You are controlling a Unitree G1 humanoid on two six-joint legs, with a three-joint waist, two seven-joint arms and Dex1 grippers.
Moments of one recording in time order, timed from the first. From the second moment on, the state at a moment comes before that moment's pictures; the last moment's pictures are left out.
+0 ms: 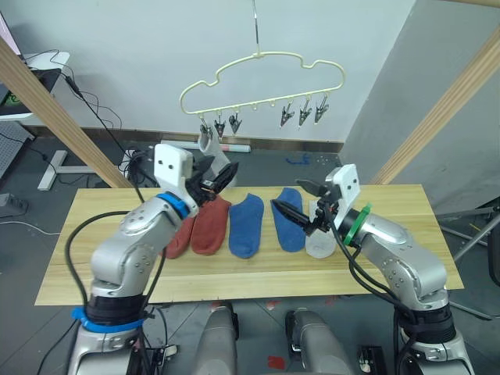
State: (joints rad) left arm -0.38 0.43 0.06 -0.27 -0.63 0.56 -0.27; right arm -0.33 -0.29 0.05 -0.43 0.43 0.70 0.52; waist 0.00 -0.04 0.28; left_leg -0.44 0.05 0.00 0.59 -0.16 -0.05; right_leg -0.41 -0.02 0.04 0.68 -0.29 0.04
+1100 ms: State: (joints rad) left arm -0.61 0.22 0.06 0.21 -0.26 0.11 -0.30; right arm -0.42 -0.27 0.01 -0.48 0.56 0.70 0.47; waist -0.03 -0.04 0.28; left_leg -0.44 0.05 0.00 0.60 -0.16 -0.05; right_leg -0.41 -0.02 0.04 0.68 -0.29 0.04
